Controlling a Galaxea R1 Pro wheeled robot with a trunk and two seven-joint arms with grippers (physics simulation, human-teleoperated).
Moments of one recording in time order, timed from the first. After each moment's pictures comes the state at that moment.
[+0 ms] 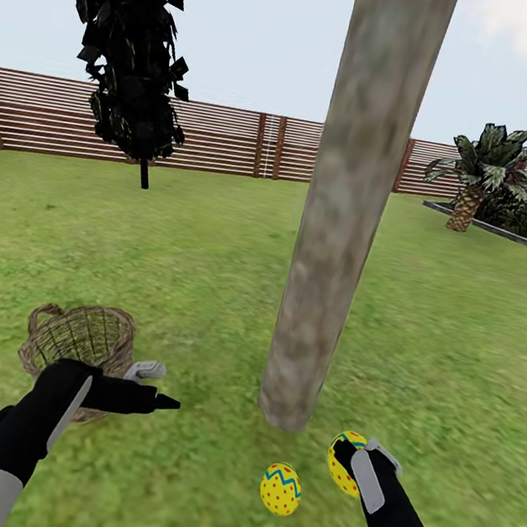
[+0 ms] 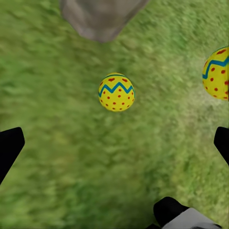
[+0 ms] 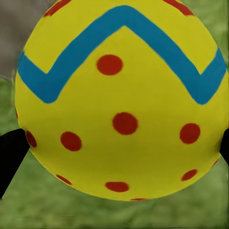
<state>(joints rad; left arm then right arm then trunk) -0.53 0.12 0.07 -1.14 -0.07 1.04 -0.82 -0.57 0.01 -0.15 -0.68 -0.55 0.39 -0.45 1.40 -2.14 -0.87</state>
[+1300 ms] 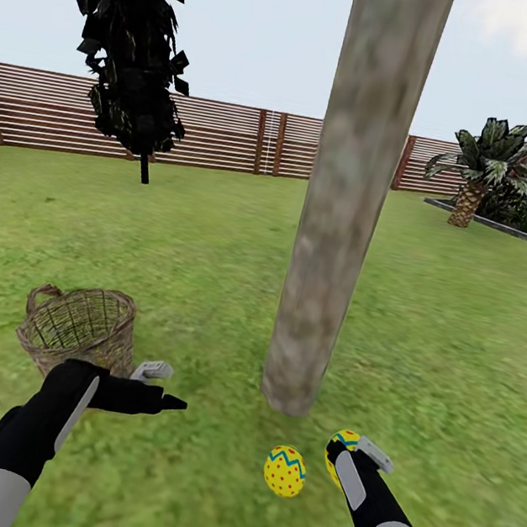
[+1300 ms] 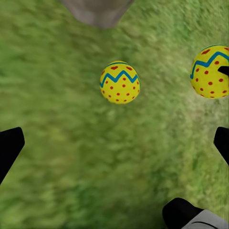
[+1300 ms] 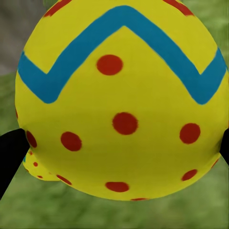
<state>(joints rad) -0.53 0.10 0.06 -1.15 -0.08 1.04 -0.82 -0.62 0.05 -0.15 -0.53 -0.42 0.25 -0.45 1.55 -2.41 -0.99</state>
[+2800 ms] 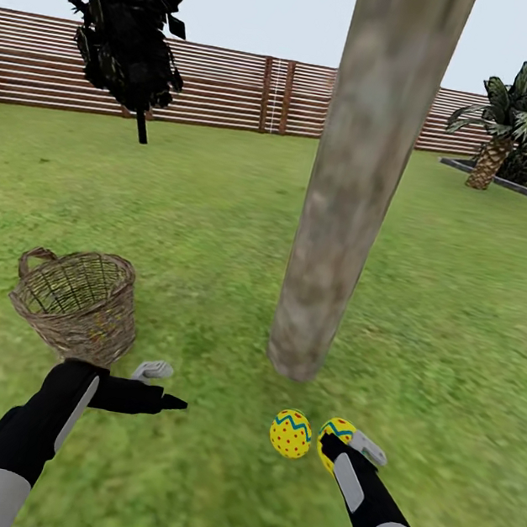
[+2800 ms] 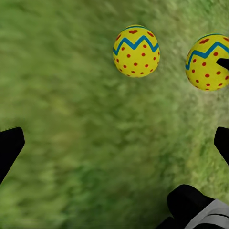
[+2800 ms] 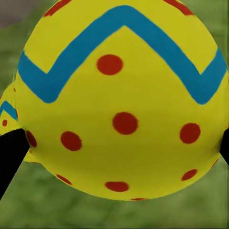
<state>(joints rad) -0.53 0.10 0.07 -1.15 -0.08 1.04 -0.82 -0.62 0.05 -0.15 -0.51 -0.41 0.19 -0.32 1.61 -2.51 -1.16</state>
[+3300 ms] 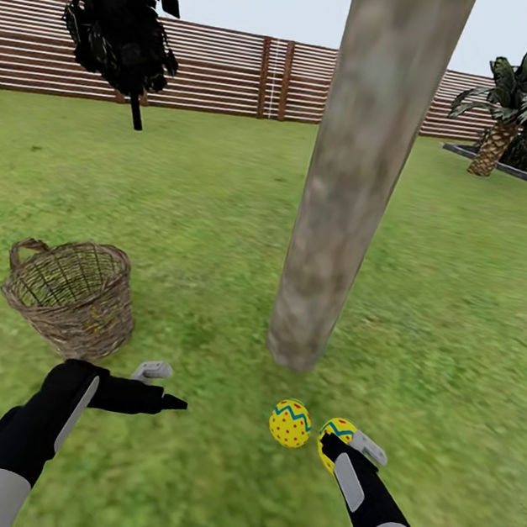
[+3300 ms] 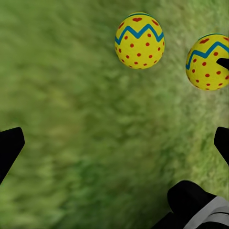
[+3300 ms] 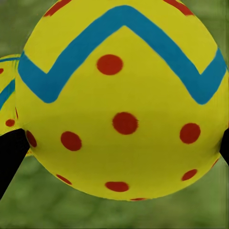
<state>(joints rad) -0.53 0.10 0.06 -1.15 -0.08 1.04 -0.82 -0.62 0.05 -0.15 -0.51 -0.40 0.19 -0.32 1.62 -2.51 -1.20</state>
